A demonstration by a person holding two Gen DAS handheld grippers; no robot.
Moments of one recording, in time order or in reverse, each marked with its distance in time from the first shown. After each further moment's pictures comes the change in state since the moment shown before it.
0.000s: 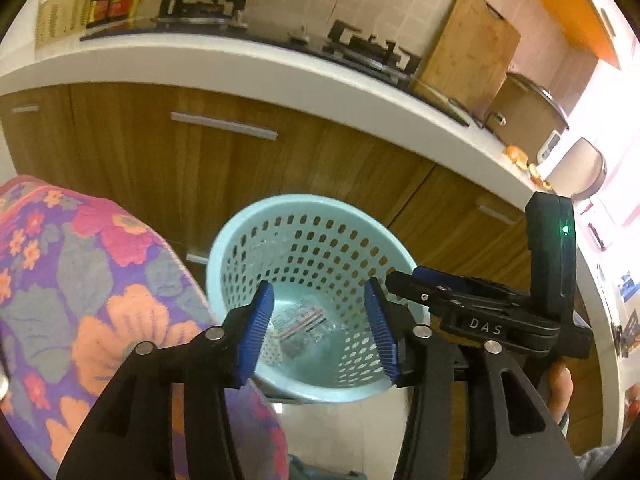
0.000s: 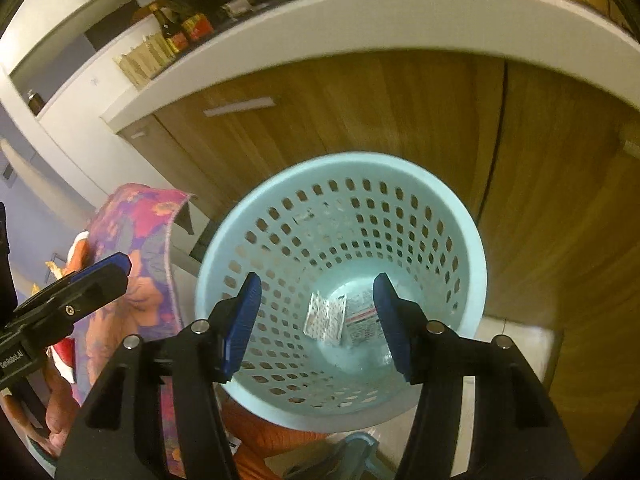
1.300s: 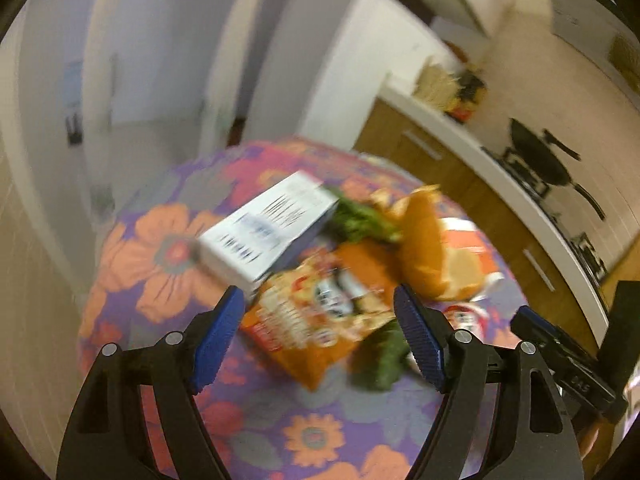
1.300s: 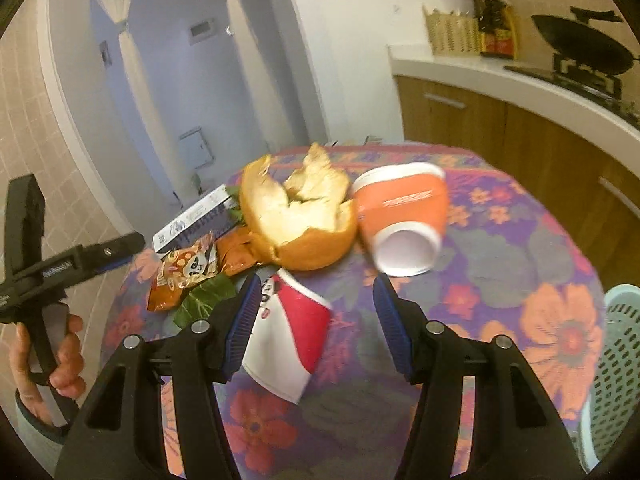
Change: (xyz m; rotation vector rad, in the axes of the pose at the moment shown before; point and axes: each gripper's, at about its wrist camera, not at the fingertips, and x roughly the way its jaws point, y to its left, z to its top) left arm -0.325 0.235 -0.219 -0.699 -0.378 0.623; right arm 0.025 0.361 -0.109 -0.638 -0.005 0.444
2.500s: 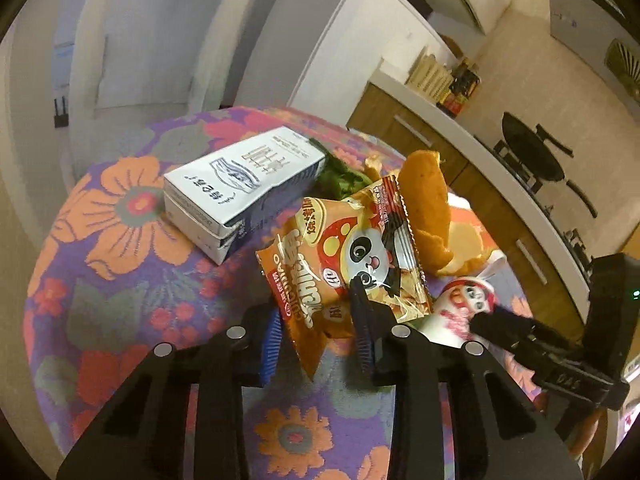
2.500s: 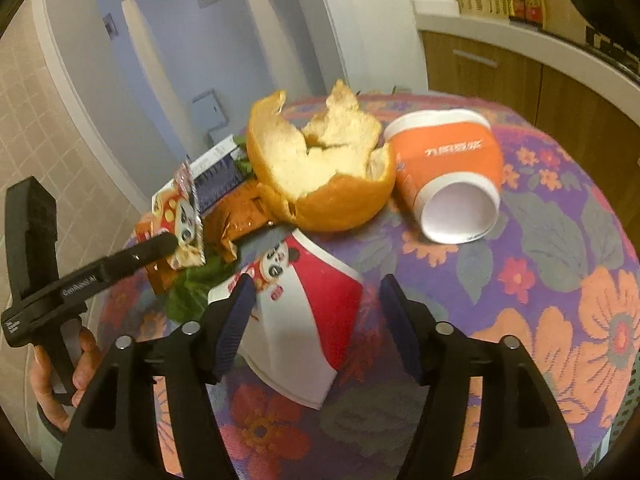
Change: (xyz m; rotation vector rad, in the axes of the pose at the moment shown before) left arm 0.023 -0.005 -0.036 -0.017 -0.015 -0.089; right arm 0.043 0.007 -0.010 -0.018 0.160 0.063
